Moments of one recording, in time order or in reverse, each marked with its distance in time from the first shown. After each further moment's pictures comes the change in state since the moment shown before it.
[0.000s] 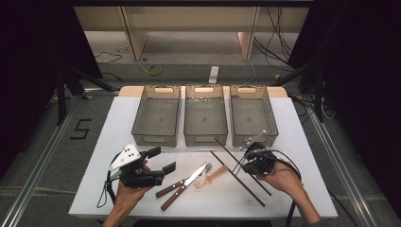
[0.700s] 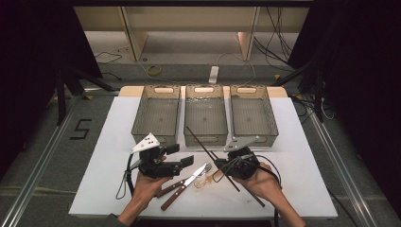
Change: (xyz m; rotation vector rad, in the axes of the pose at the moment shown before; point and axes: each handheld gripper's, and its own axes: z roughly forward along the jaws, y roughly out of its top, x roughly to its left) left arm -0.013 0.016 0.049 0.082 -0.079 -0.149; right arm 0.059 0.025 -0.015 -0.363 0.105 -0.093
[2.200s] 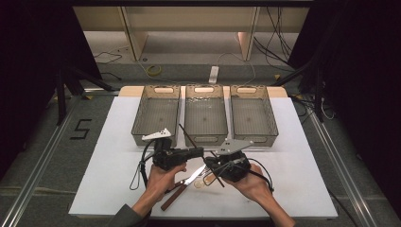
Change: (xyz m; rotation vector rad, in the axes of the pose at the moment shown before) left arm 0.011 0.005 0.036 0.052 -0.200 -0.194; right arm 0.016 0.007 0.008 -0.132 0.011 -0.037
